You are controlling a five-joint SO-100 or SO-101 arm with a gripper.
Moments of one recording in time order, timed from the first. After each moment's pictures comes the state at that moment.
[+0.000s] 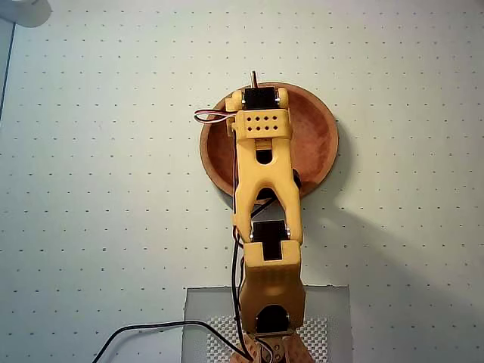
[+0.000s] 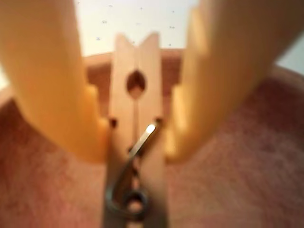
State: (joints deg) arm -4.0 74.0 71.9 87.0 -91.8
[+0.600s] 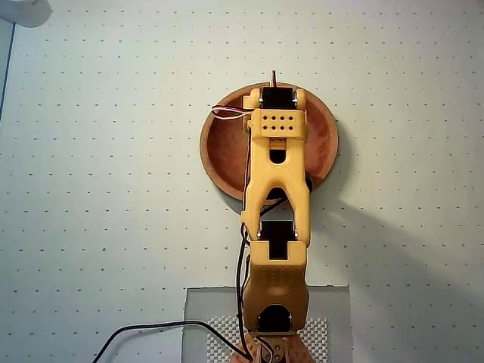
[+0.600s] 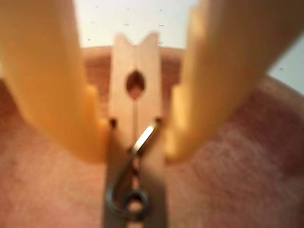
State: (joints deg) arm 0.0 74.0 71.9 86.9 -91.8
